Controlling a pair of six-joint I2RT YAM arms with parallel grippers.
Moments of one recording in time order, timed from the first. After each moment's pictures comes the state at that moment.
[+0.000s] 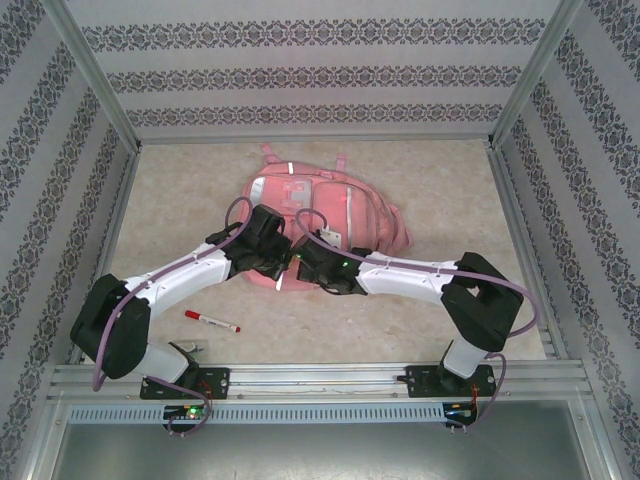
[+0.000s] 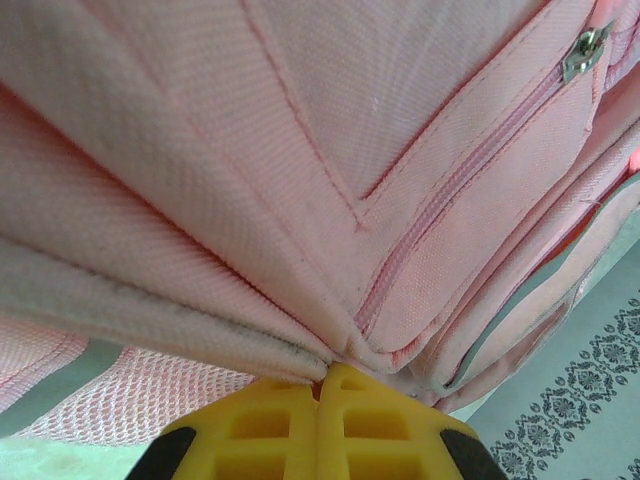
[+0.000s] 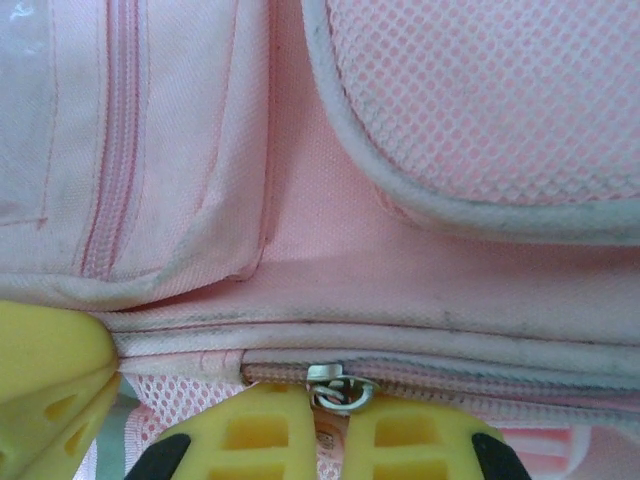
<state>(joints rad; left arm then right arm) -0.58 1.44 0.92 -0.41 0.15 -1.64 0.94 1.67 1.02 -0.32 0.20 1.08</state>
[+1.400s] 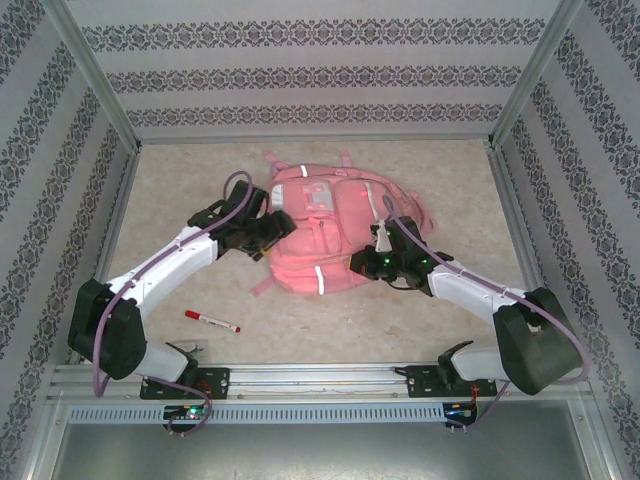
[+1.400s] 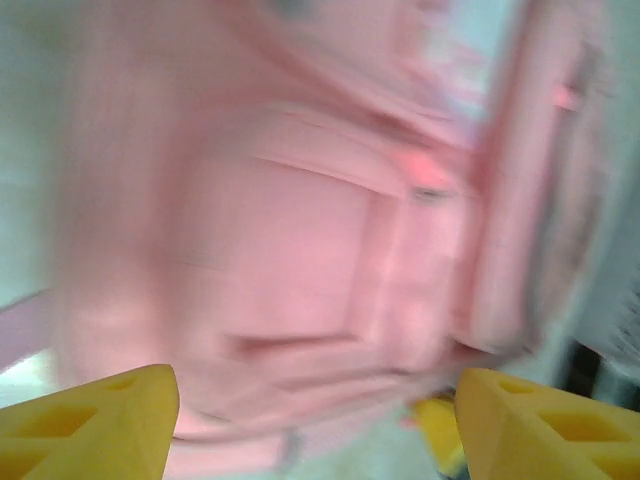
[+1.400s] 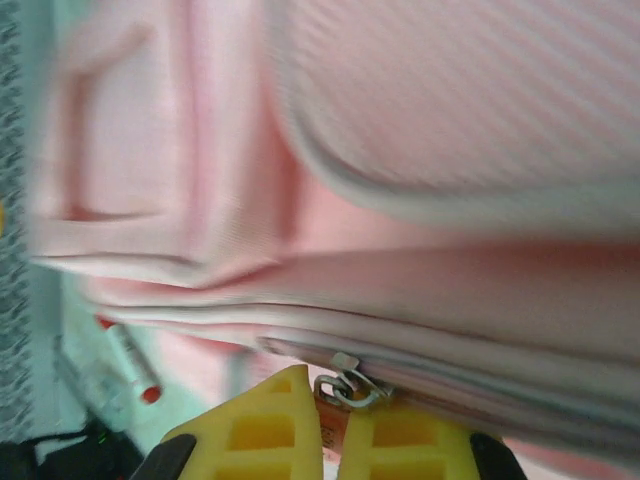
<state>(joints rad) -0.50 1.43 1.09 -0.55 0.22 -1.11 0.46 1.34 0.62 -0.08 -0.53 0.75</state>
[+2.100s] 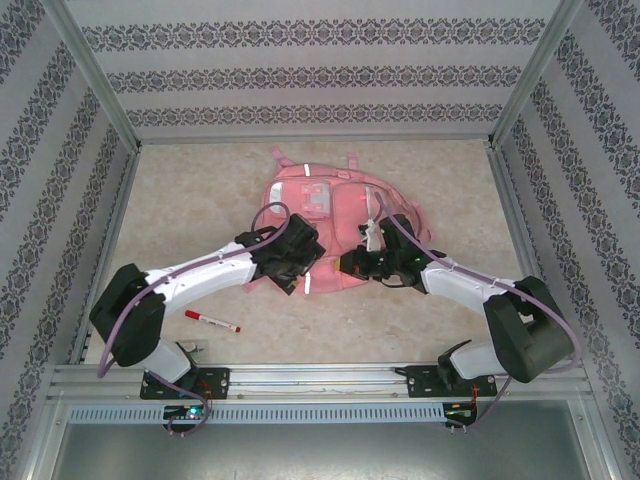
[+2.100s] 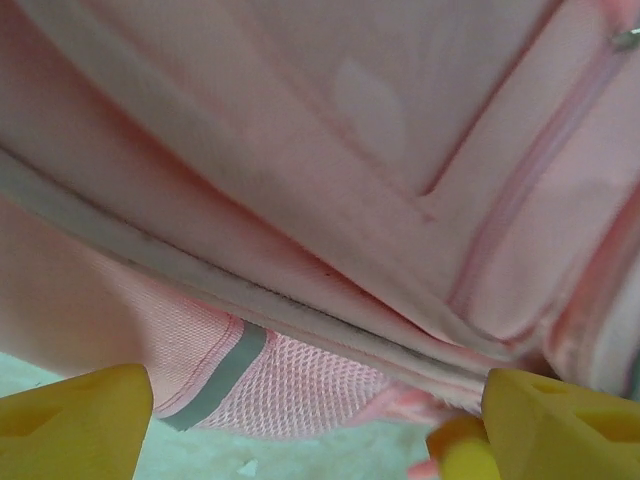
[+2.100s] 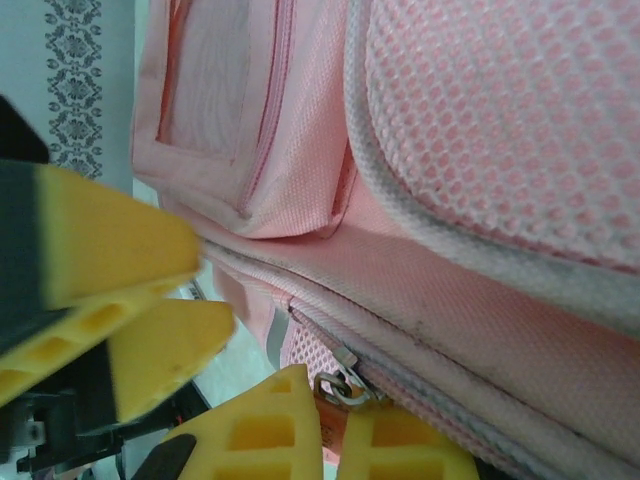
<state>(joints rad) -0.78 1.57 1.07 -0.57 -0.02 -1.63 0.49 1.40 0.63 0.02 -0.67 0.77</state>
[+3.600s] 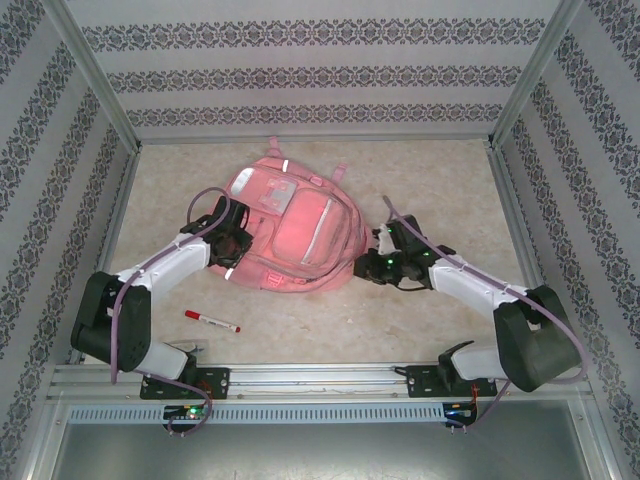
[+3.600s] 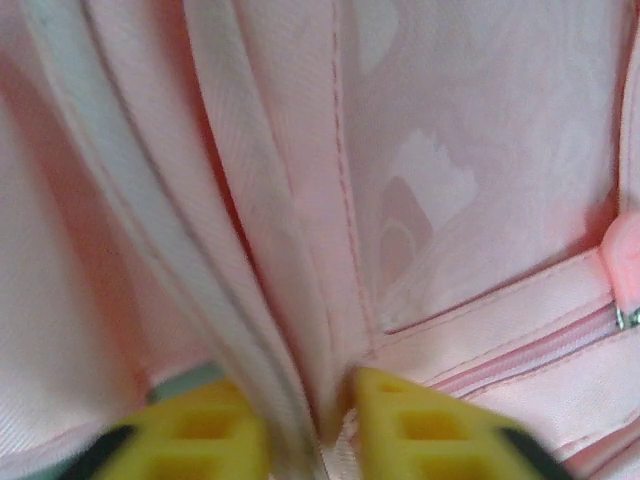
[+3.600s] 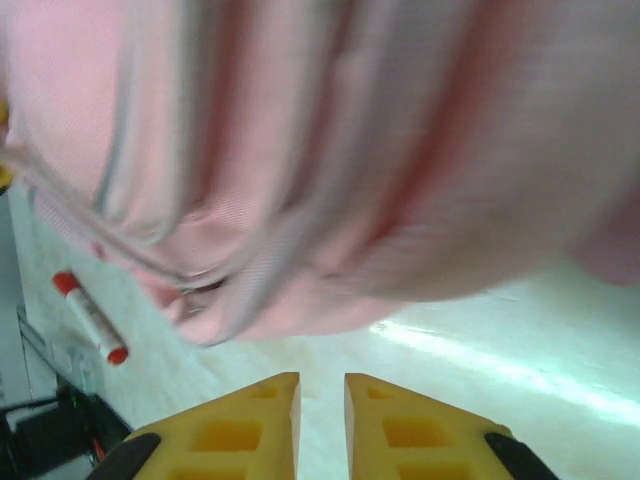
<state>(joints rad) -0.31 1.45 0.89 -0.55 -0.07 -1.28 0.46 1.34 0.70 -0.32 -0.51 0.65</state>
